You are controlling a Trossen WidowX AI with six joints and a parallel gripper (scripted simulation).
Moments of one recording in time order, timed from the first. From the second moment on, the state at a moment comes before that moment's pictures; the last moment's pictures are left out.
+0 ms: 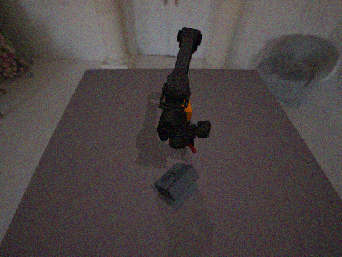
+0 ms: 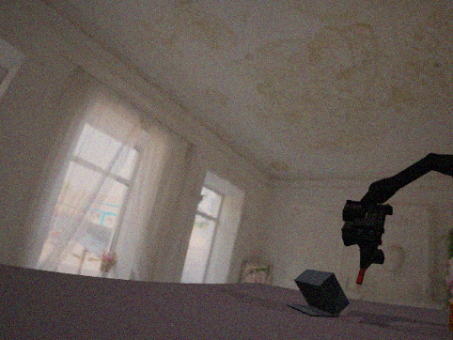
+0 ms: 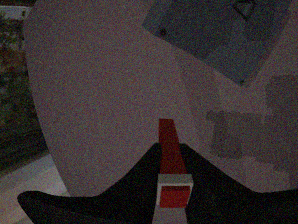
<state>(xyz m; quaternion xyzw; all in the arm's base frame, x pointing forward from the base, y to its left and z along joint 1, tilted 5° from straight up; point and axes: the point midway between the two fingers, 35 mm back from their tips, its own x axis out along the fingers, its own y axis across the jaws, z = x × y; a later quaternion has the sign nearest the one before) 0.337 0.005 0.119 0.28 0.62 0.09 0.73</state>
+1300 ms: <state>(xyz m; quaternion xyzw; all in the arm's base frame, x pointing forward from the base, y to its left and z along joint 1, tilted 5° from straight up) 0.350 -0.050 0.125 0.39 0.57 0.06 0.72</state>
